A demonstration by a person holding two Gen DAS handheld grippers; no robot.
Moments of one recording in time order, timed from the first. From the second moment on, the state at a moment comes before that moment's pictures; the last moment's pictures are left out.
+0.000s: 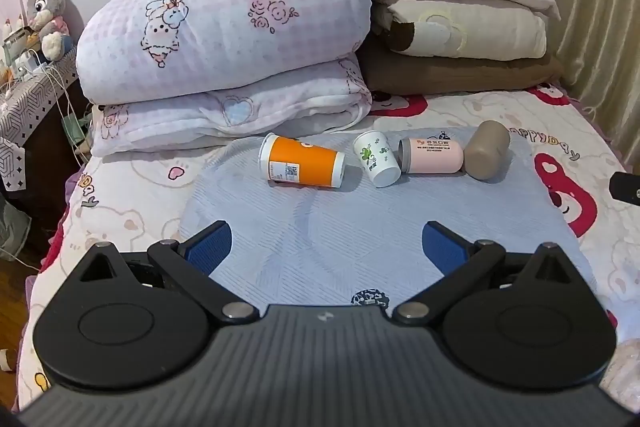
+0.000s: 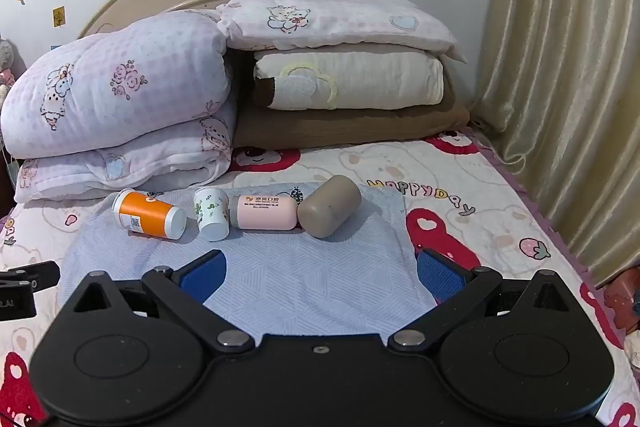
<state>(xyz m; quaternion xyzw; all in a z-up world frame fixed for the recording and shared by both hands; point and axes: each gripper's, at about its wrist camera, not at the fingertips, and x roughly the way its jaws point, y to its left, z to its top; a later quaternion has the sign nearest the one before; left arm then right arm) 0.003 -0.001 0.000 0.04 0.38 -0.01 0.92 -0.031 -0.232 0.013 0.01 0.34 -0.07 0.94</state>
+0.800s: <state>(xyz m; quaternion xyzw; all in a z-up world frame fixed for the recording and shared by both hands) -0.003 0.005 -0.001 -0.01 0.35 -0.04 0.94 -0.032 -0.242 0.009 0.02 0.34 -0.07 0.94</state>
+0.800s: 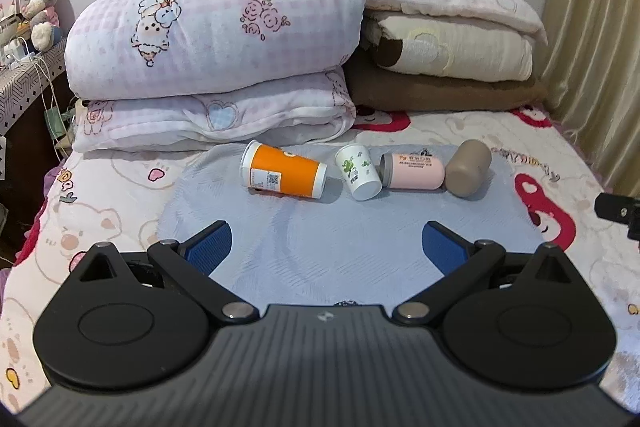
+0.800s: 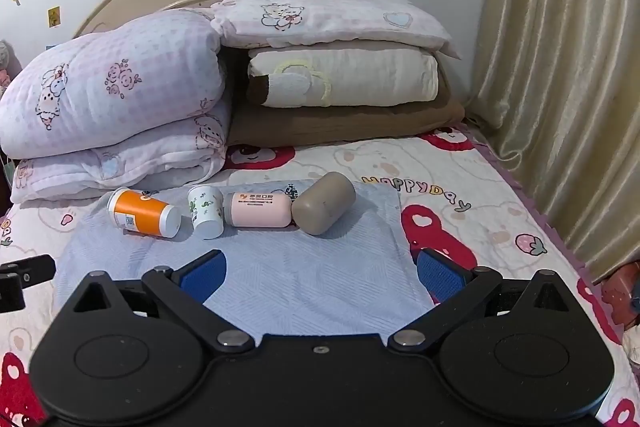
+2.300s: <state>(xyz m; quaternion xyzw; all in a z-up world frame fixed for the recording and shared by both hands) -0.008 0.013 -0.006 -0.03 0.32 -0.03 0.95 -0.047 -0.228 0.019 -0.01 0.27 -0.06 0.96</state>
